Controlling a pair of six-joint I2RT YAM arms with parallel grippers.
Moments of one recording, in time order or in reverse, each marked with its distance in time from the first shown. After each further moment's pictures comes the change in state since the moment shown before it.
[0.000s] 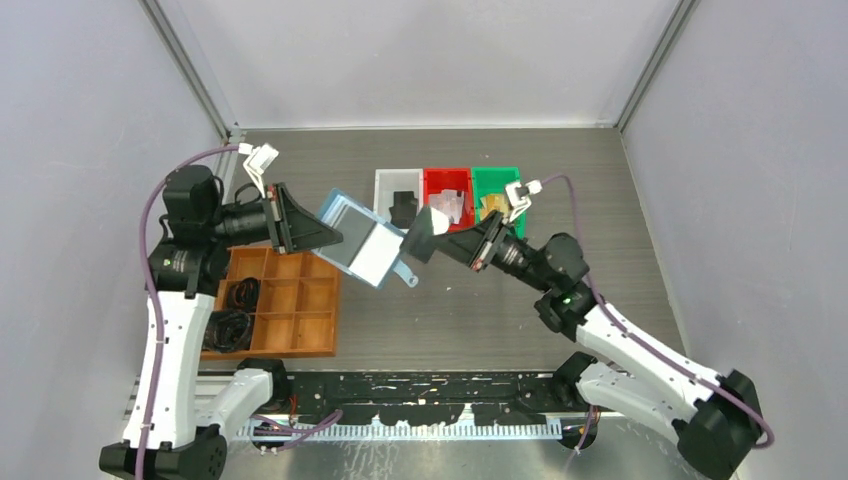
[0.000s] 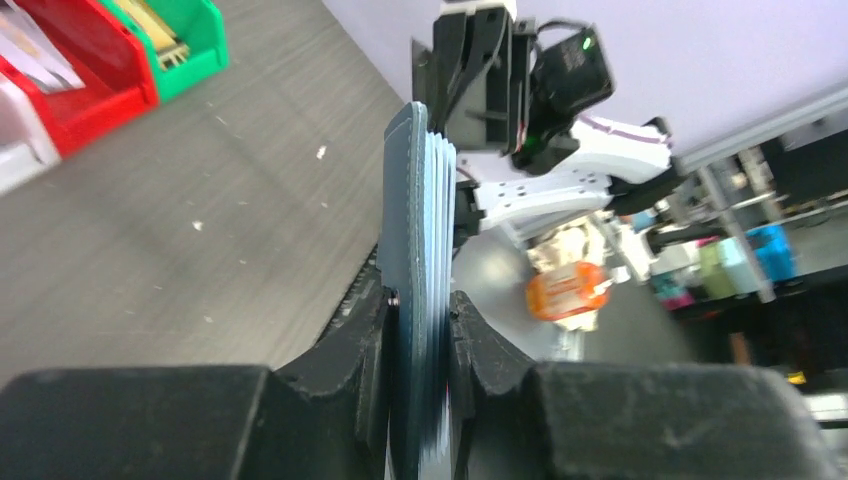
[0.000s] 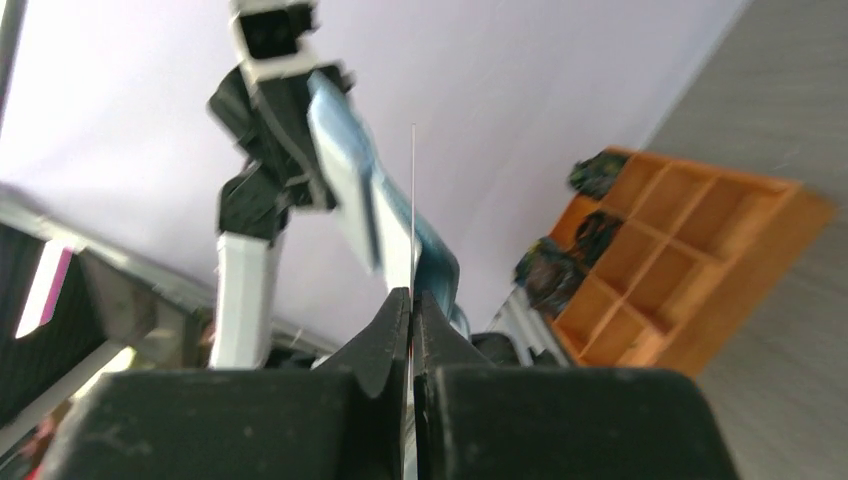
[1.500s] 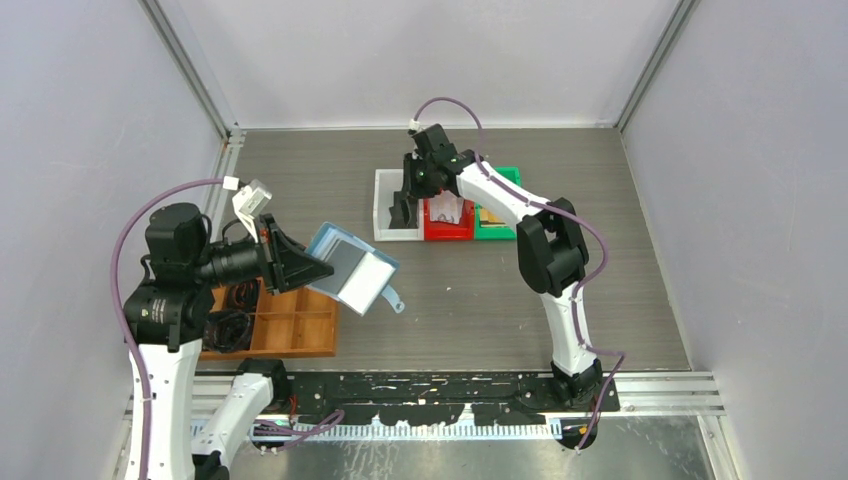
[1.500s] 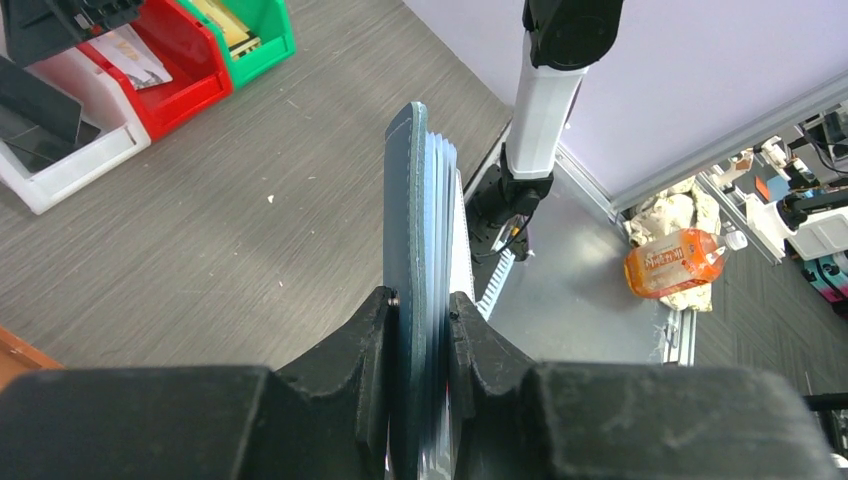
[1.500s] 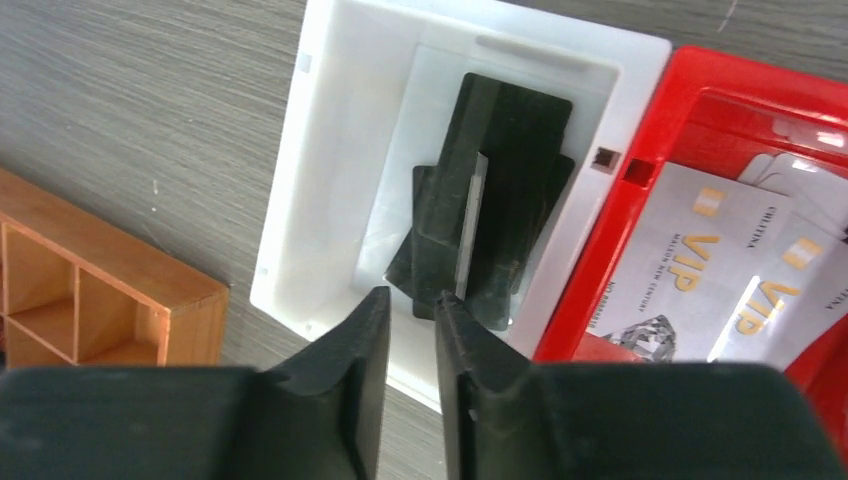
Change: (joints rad) left arm 0.002 -0.158 0.044 -0.344 -0.120 0.389; right arm -0.132 1.252 1.289 -1.129 0.241 -0.779
